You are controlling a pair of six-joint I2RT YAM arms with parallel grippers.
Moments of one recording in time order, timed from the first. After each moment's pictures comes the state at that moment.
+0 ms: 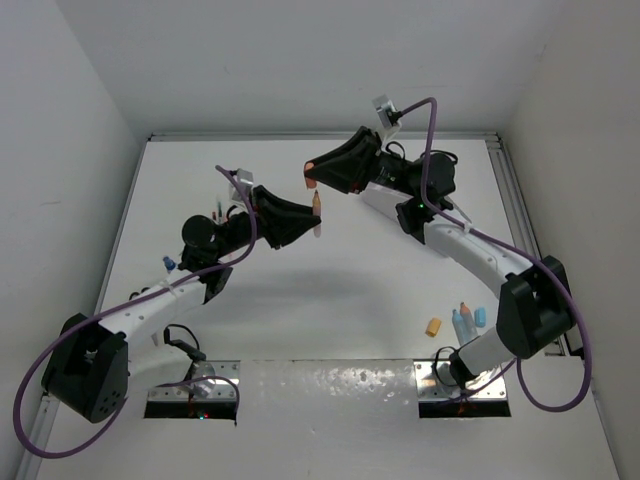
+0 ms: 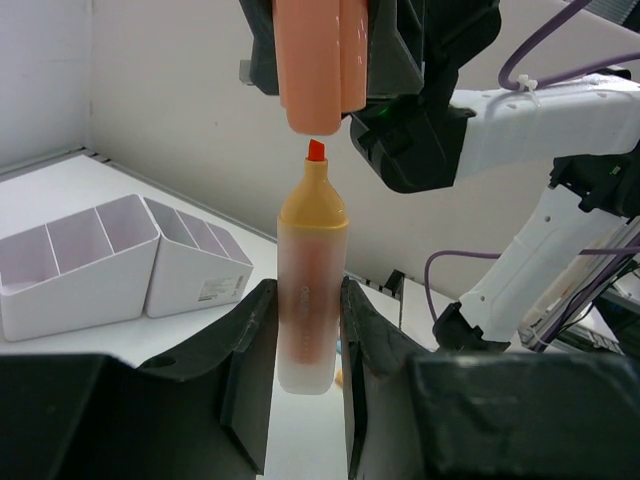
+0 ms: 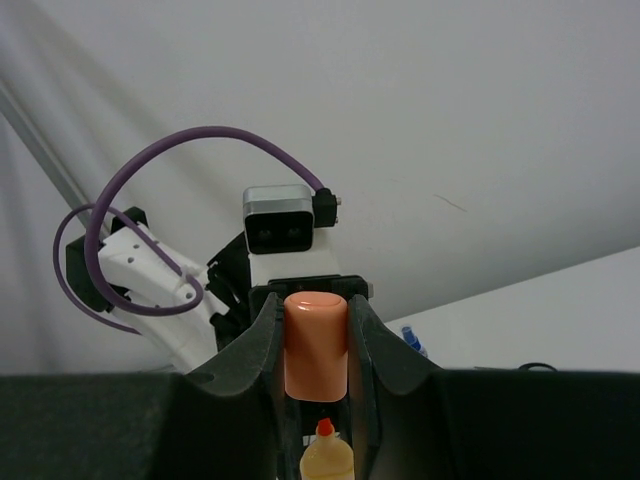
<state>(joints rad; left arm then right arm) -0.47 1.14 0.59 0.97 0.68 -0.66 0.50 1.52 1.10 1.05 -0.85 0.89</state>
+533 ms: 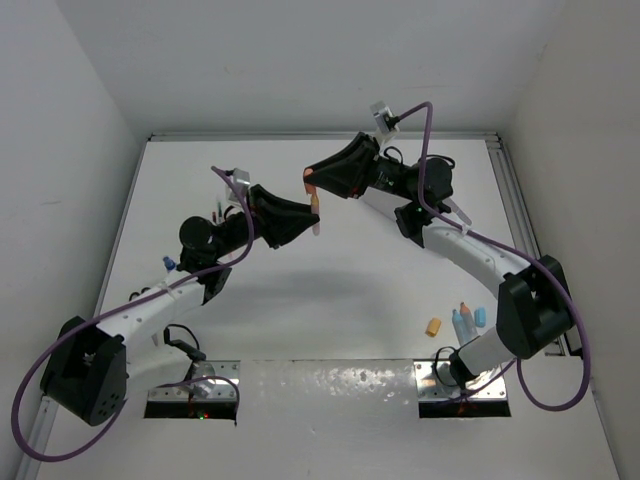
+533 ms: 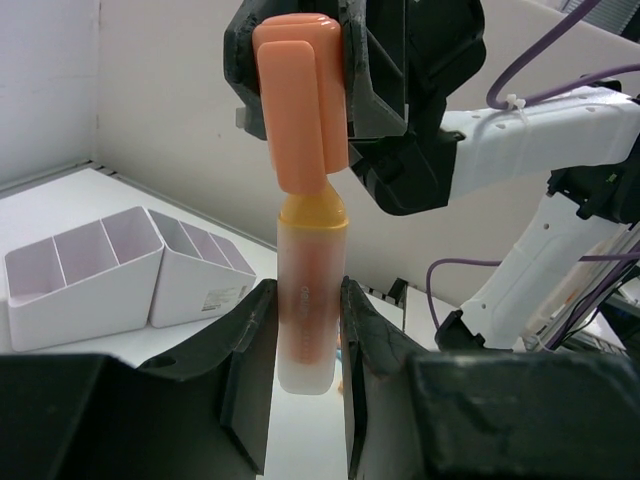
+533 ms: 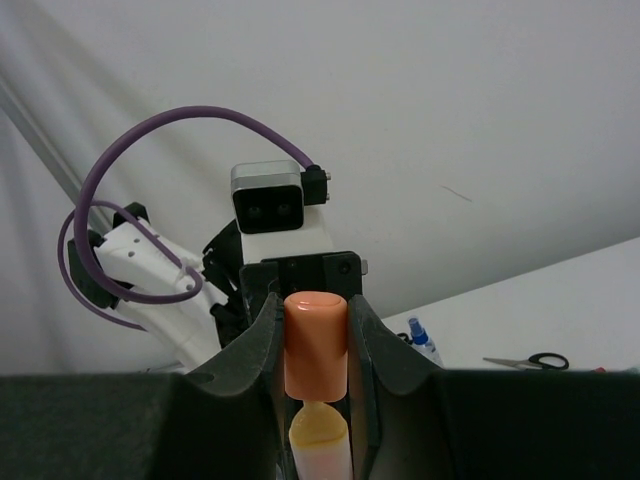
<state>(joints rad) -0.47 1.12 0.59 0.98 0.67 -0.66 0.51 1.52 1.06 1.08 -0.85 0.91</state>
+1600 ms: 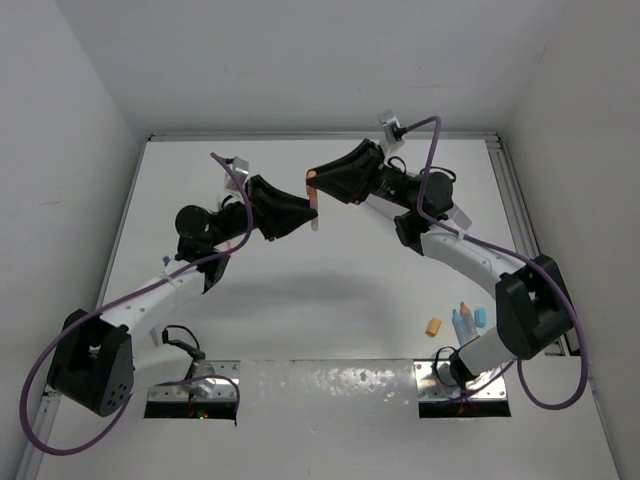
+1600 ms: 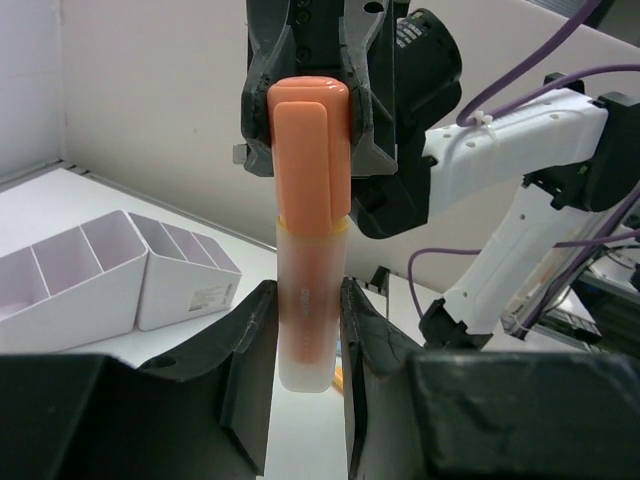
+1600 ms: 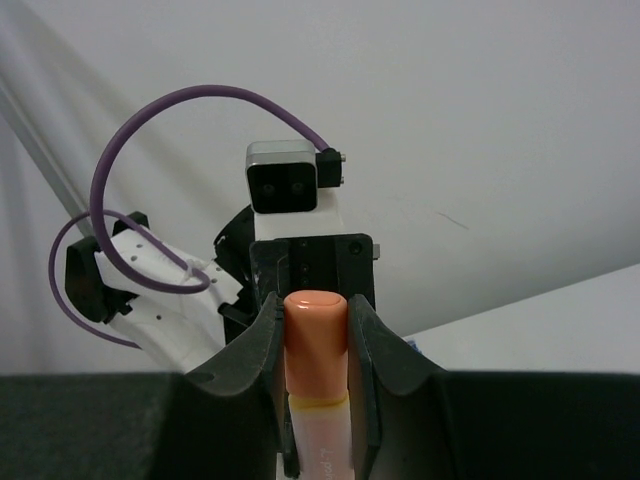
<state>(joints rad) -0.41 1.17 0.66 1.00 0.79 -0.71 0.52 1.53 0.97 1.22 -0.79 0.93</state>
